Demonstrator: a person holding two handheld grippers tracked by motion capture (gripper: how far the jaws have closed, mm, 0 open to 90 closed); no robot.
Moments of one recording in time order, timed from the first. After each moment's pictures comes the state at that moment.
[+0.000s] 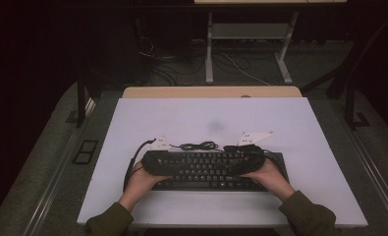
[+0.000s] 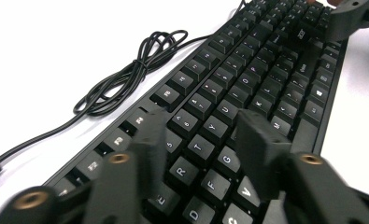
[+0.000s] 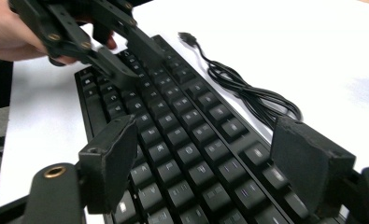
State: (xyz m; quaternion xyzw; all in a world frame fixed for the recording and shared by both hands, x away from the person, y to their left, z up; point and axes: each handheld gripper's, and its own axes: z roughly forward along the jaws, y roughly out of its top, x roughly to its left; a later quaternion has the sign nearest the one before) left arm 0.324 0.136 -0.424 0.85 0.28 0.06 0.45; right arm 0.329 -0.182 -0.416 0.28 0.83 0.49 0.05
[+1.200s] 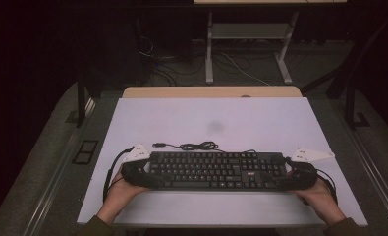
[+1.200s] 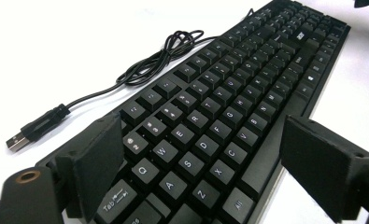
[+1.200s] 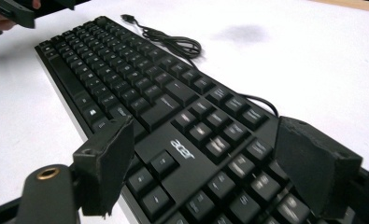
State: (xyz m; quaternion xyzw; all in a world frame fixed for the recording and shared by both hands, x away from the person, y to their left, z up) left arm 0.291 0.182 -0.417 0.83 0.30 0.10 0.47; right arm 0.274 -0.302 -0.425 0.35 0.79 0.48 0.11
